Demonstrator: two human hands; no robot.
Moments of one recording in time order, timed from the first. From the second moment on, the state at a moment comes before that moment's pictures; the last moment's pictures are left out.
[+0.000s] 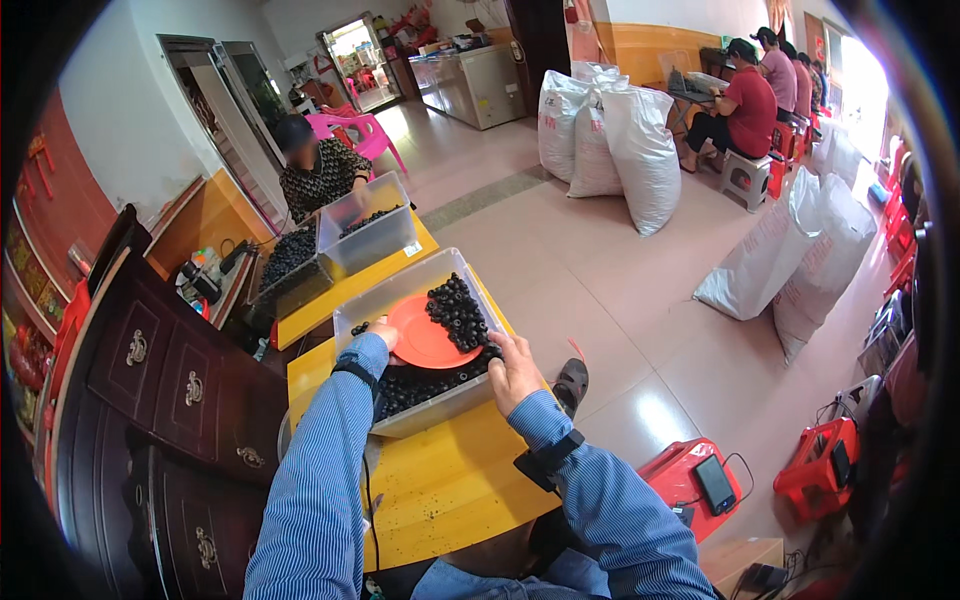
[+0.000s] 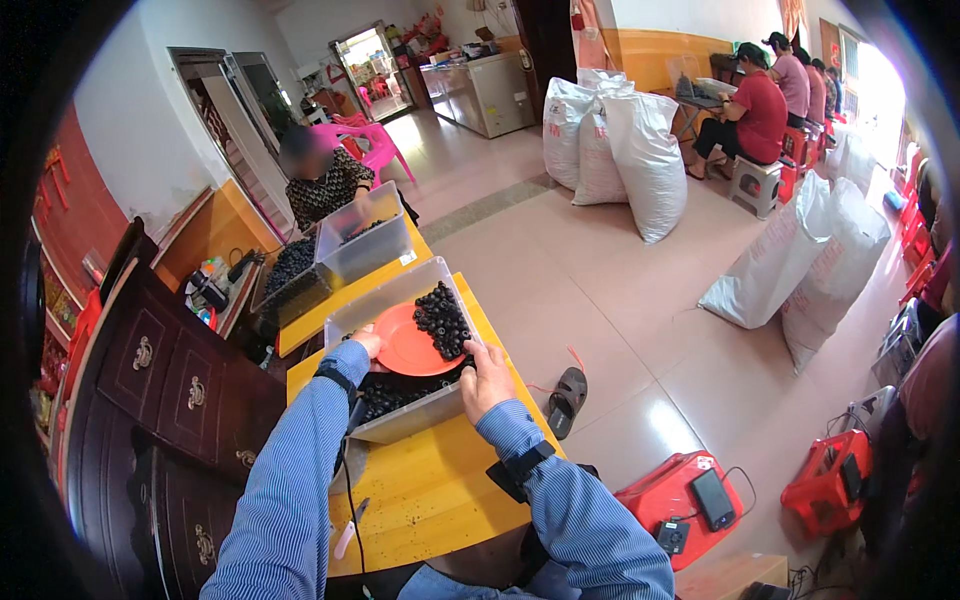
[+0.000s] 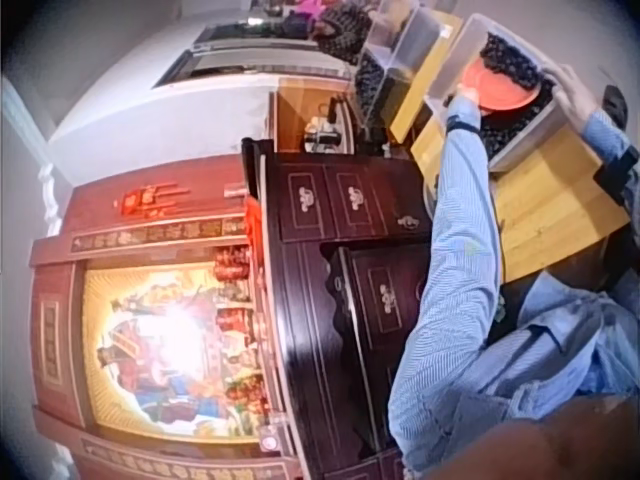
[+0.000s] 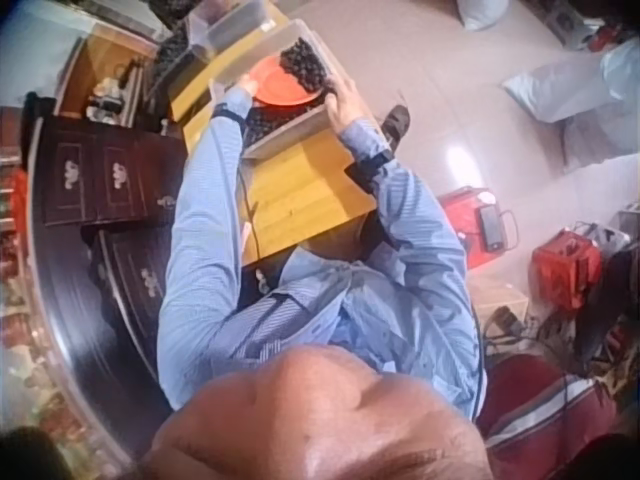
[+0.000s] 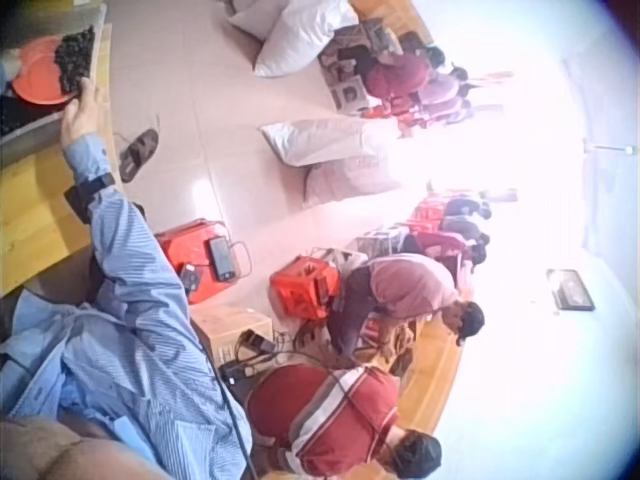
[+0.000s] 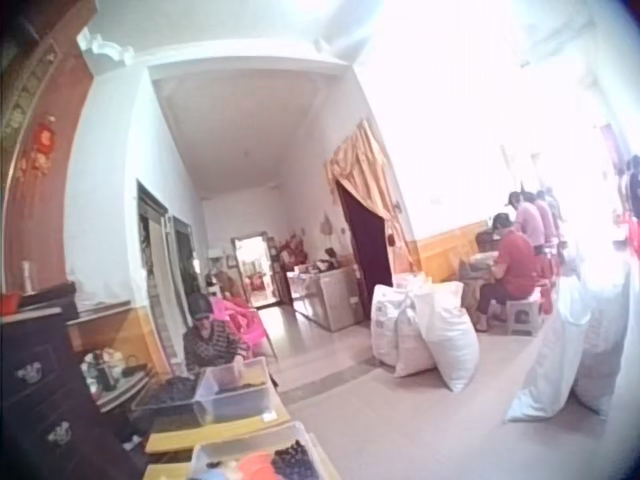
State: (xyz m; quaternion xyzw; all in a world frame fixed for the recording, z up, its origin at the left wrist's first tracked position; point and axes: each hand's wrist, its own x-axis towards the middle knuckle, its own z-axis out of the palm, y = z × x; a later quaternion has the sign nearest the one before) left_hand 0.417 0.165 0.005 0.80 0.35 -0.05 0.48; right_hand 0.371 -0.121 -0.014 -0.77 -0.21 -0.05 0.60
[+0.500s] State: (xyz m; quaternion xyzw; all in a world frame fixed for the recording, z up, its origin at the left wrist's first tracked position) left_hand 0.405 0.198 0.007 0.75 0.37 -0.09 0.54; right_hand 0.372 -0.116 -0.021 -0.77 -0.22 -0.07 0.59
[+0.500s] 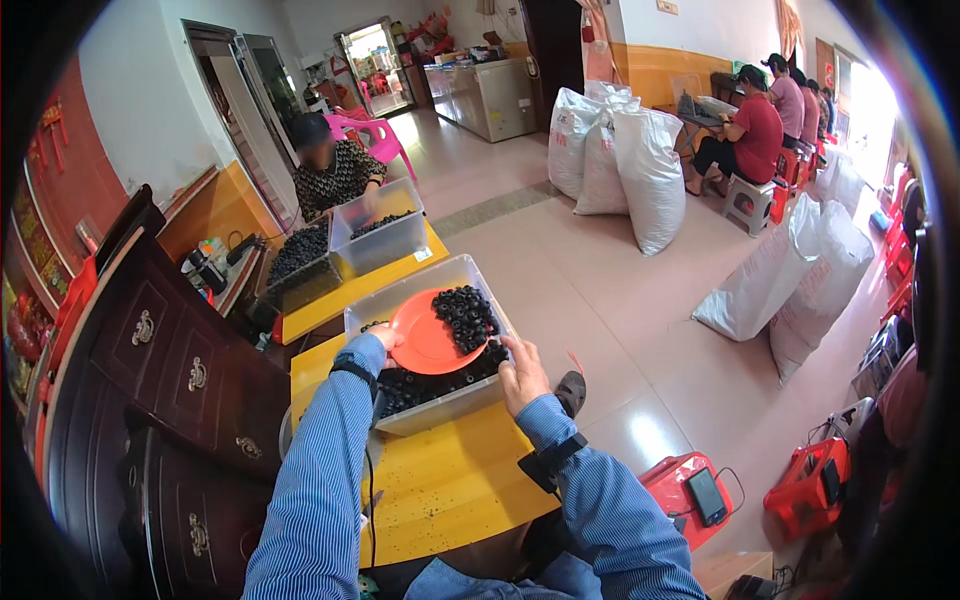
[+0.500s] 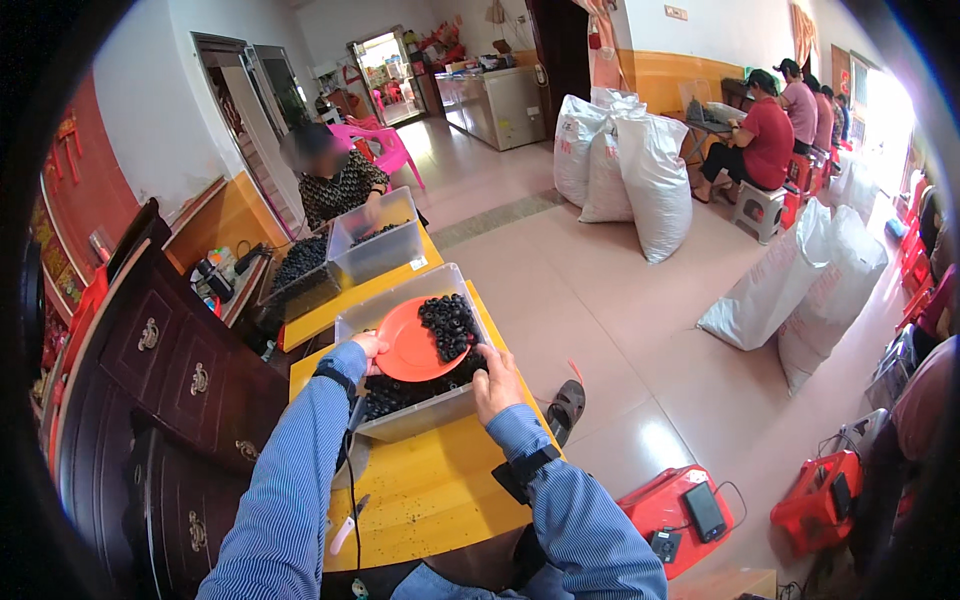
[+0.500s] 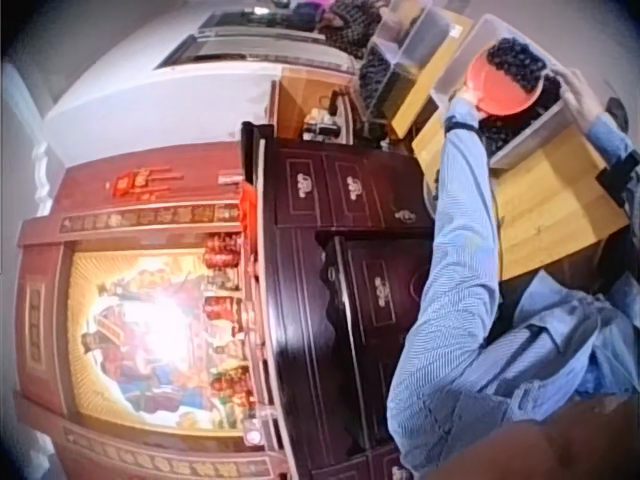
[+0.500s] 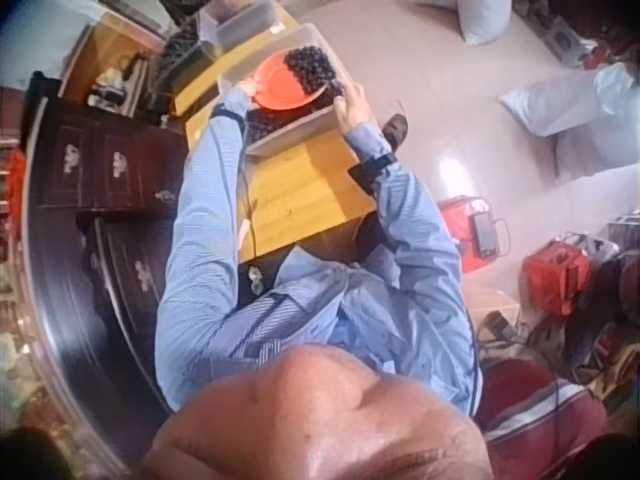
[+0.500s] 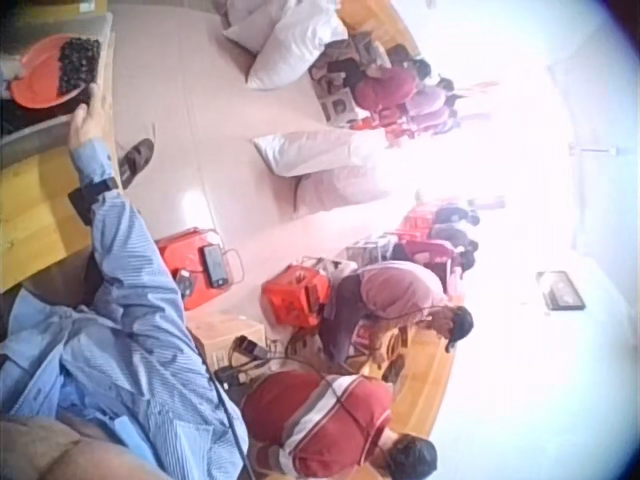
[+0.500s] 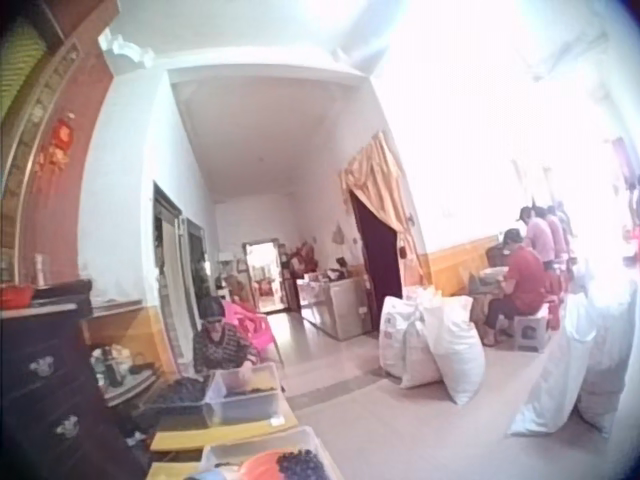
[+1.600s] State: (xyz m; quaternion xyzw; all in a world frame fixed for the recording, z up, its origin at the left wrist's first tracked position) left_hand 0.280 0.111 0.097 0.65 0.17 -0.07 0.74; right_hand 0.391 -0.144 -0.054 -0.72 -0.24 -0.10 0.64
